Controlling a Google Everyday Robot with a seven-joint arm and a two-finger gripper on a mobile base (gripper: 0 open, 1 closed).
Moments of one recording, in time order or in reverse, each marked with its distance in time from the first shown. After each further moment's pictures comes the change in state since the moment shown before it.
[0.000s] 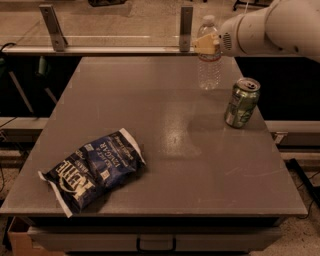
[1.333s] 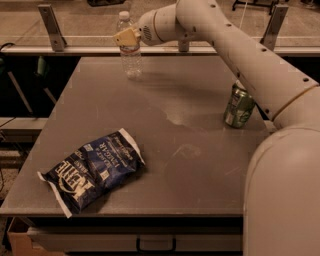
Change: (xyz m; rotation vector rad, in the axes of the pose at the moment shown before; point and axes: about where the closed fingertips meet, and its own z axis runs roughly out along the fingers) arm -0.087 0.157 0.173 -0.432 -0.135 -0.125
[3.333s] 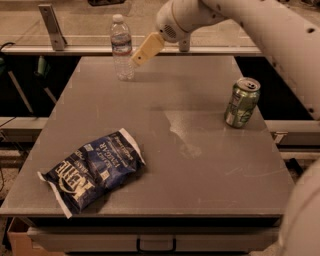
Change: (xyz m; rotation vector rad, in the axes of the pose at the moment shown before) arm 0.023 0.014 -0.093 0.001 0.261 -0.318
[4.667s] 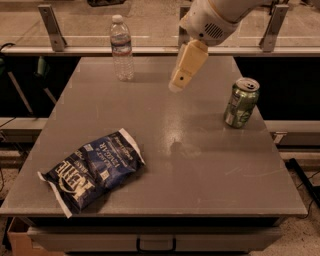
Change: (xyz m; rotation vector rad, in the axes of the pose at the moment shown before) arm 0.039 0.077 -0.127 -0.165 0.269 -0.188
